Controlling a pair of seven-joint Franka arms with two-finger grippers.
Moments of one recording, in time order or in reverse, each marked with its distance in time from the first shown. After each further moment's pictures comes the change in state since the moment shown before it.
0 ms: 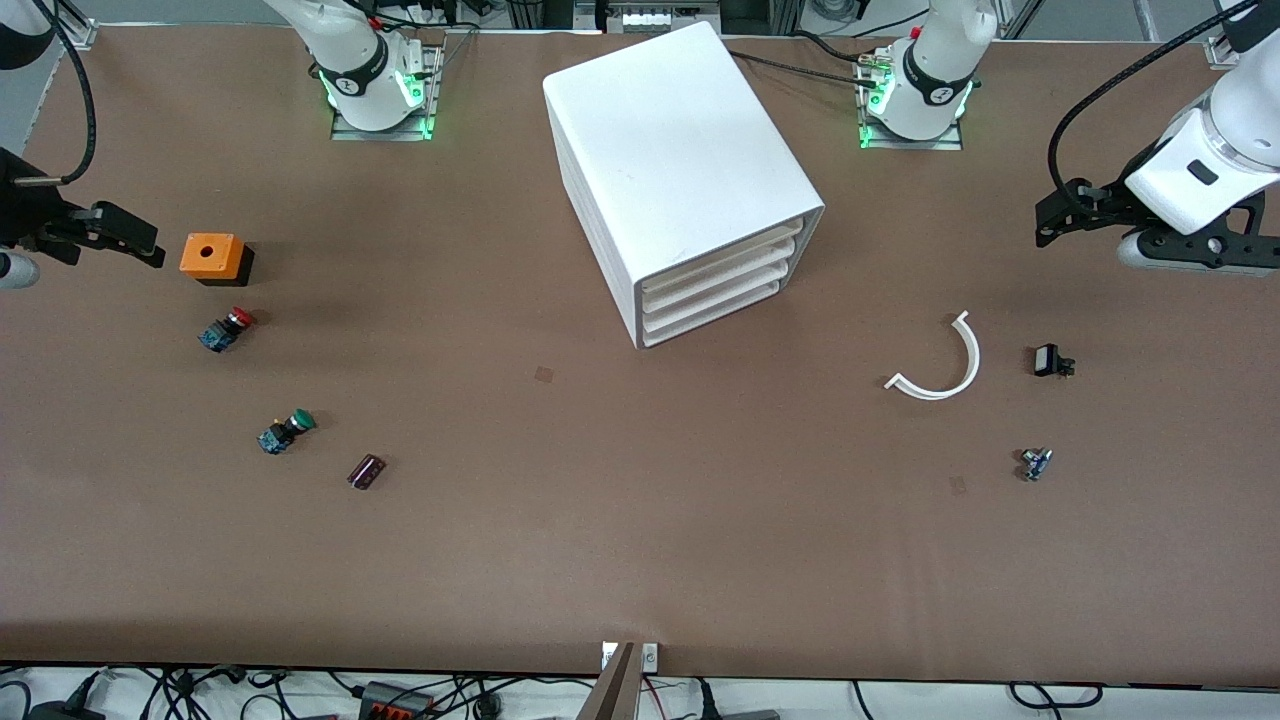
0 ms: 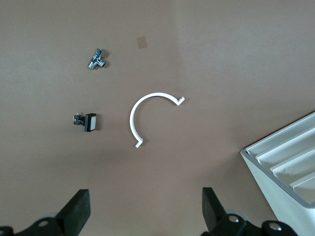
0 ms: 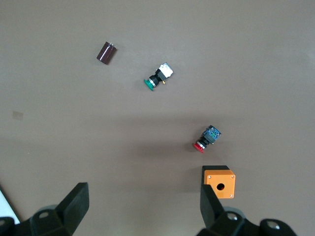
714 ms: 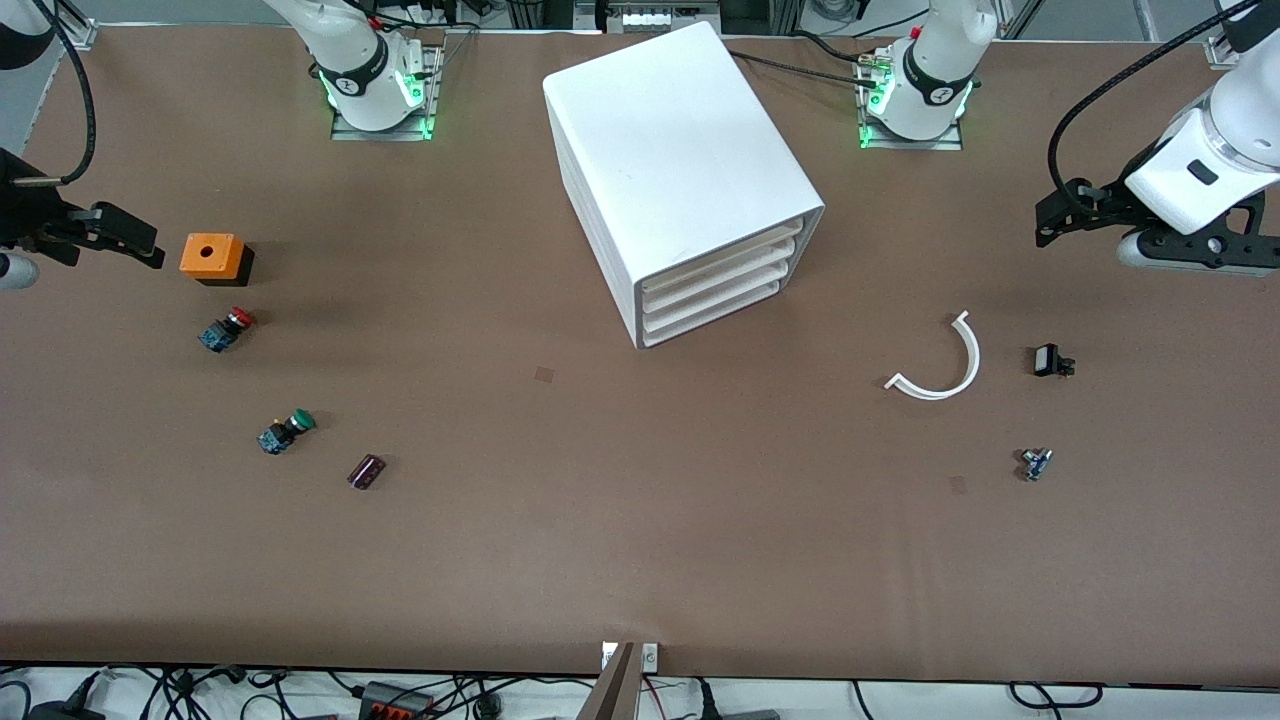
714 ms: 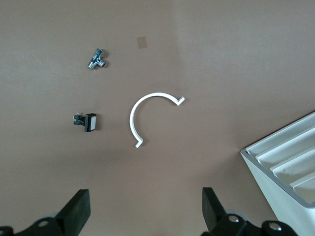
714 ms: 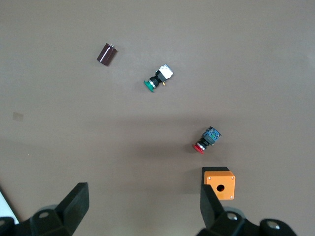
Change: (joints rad) left arm 0.000 0.000 0.000 0.000 0.000 0.000 0.001; right arm 0.000 0.000 0.001 0.000 0.000 0.007 0.000
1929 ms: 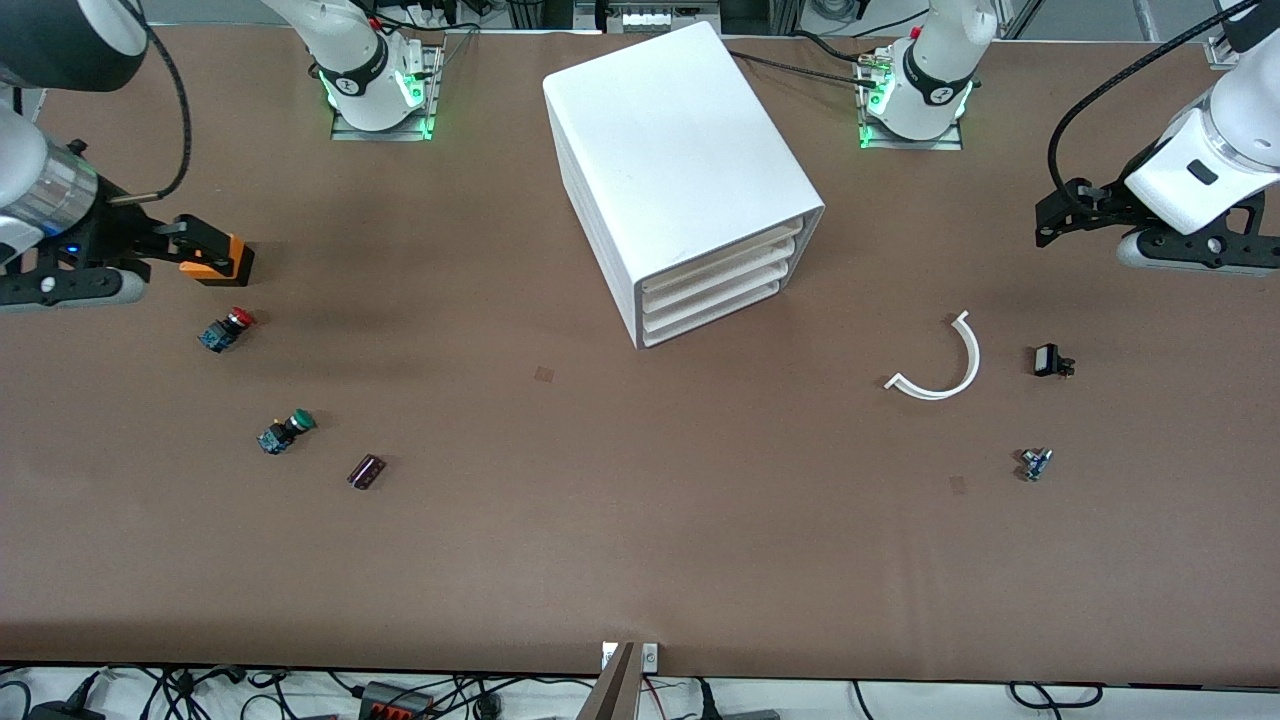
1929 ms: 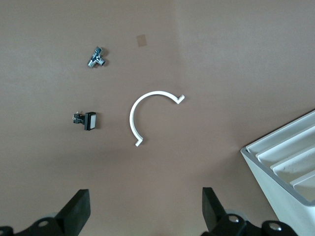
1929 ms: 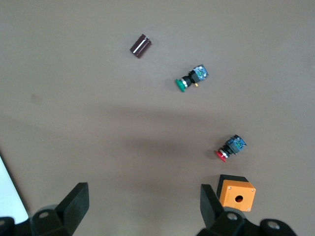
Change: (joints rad) left arm 0.000 0.000 0.000 0.000 -0.002 -0.024 0.001; right arm 0.117 0.038 0.018 -0.012 0.005 0.014 0.001
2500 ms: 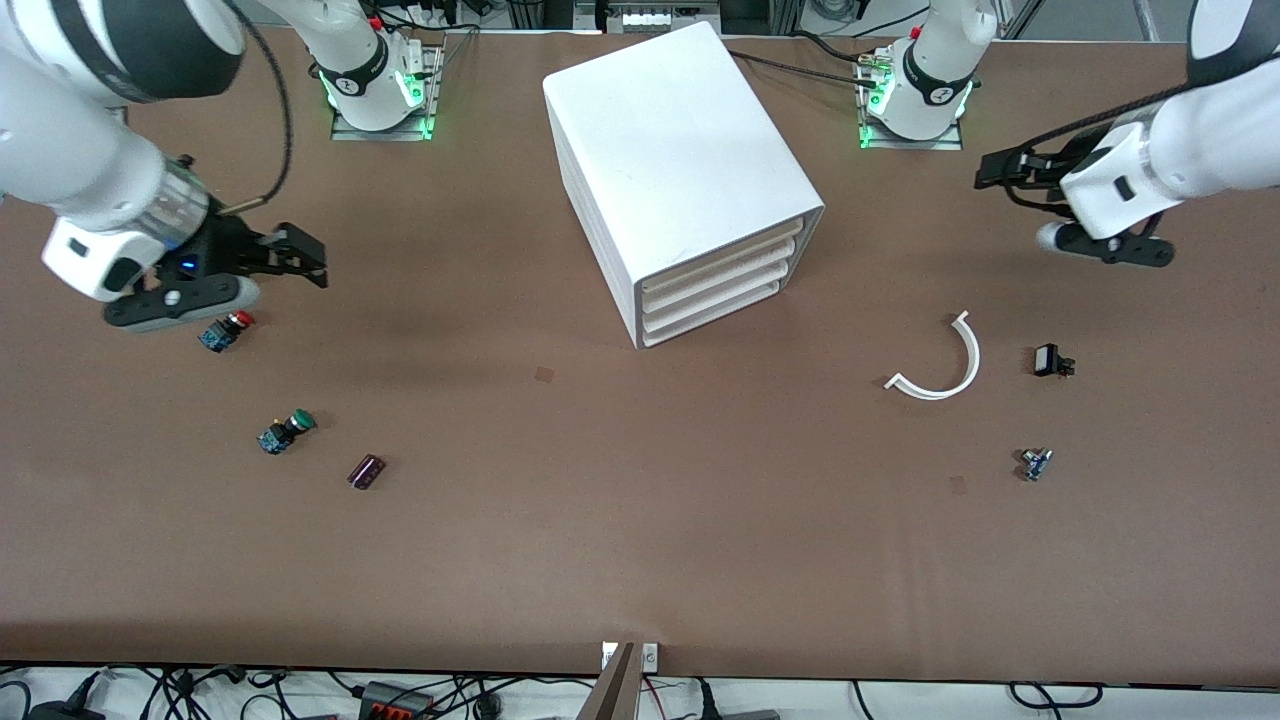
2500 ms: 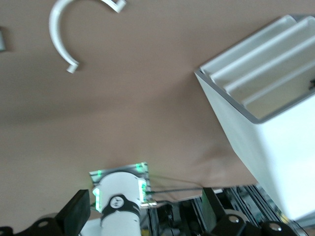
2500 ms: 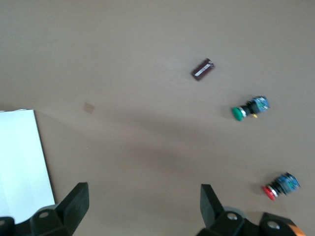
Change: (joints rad) left arm -0.019 0.078 -0.003 0.001 -0.223 -0.295 0.007; right arm 0.153 0.052 0.005 0.000 0.088 0.117 0.003
